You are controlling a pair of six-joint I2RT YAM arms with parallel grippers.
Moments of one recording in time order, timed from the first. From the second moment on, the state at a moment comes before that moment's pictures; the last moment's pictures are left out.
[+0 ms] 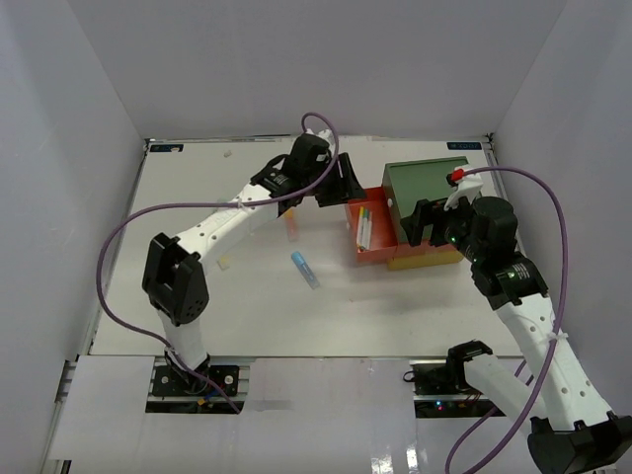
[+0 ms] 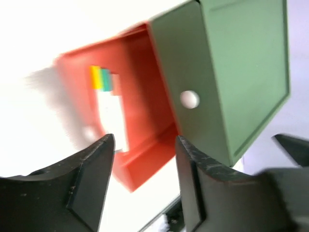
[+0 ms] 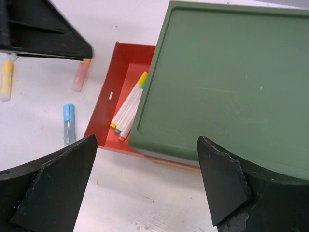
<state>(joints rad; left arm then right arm) -0.70 1.85 1.69 -0.42 0.18 -0.76 0.31 0.80 0.90 -0.43 -0.14 0.10</state>
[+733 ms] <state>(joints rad) -0.60 1.84 1.35 -0.29 0.17 -0.49 0.31 1.09 1.09 -0.41 -0.24 0.11</state>
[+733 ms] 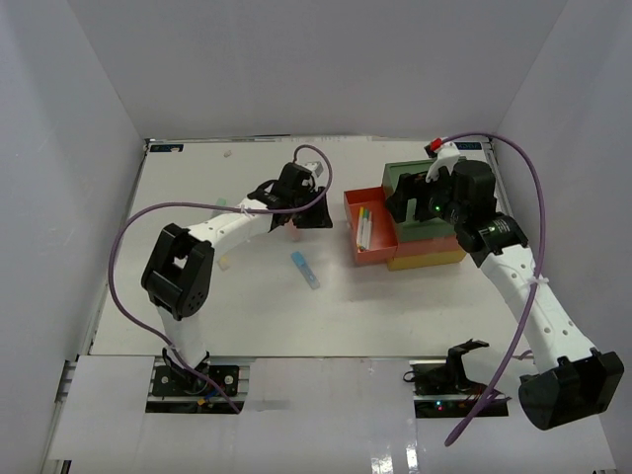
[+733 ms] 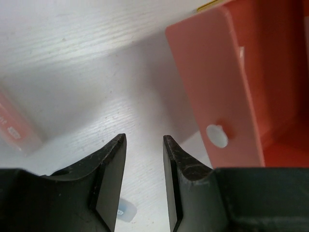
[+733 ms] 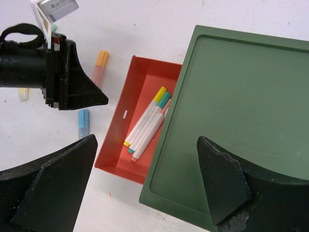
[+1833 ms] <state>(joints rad) -0.70 2.17 1.71 -0.13 0.33 -0.60 0.30 1.23 1.09 -0.29 -0.42 0.18</state>
